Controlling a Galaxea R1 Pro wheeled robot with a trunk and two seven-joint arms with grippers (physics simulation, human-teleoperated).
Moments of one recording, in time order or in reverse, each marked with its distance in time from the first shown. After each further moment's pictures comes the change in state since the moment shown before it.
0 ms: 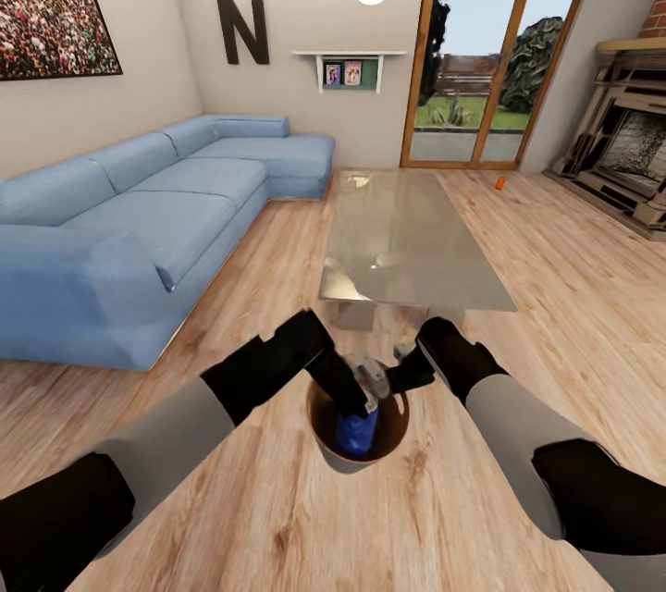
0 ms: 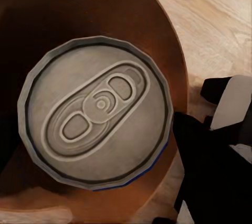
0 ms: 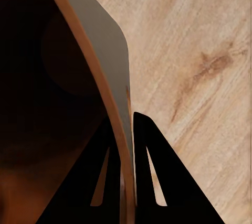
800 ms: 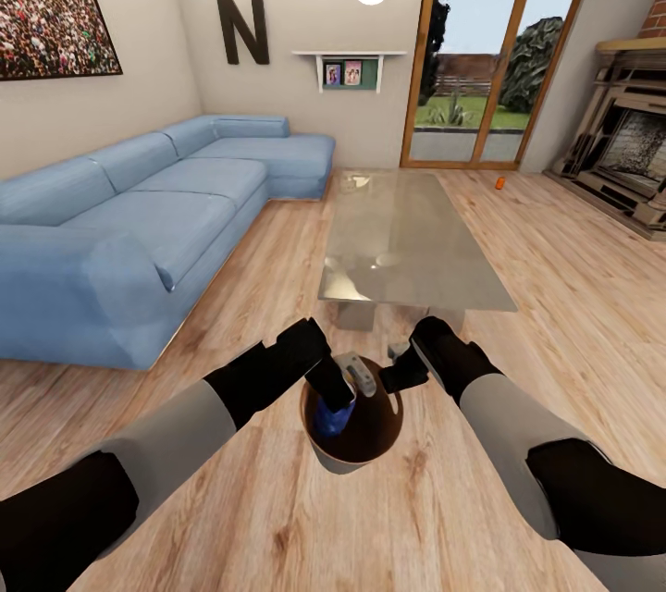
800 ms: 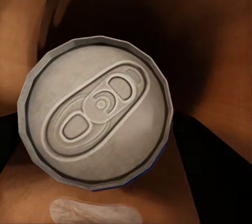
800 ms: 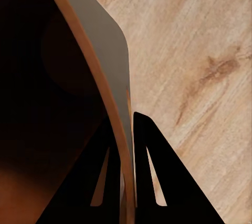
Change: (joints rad) left arm 0.002 -0.004 -0.039 0.071 0.002 0.000 0.225; right arm -0.002 0.021 0.003 0.001 0.001 0.000 0.000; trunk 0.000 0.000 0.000
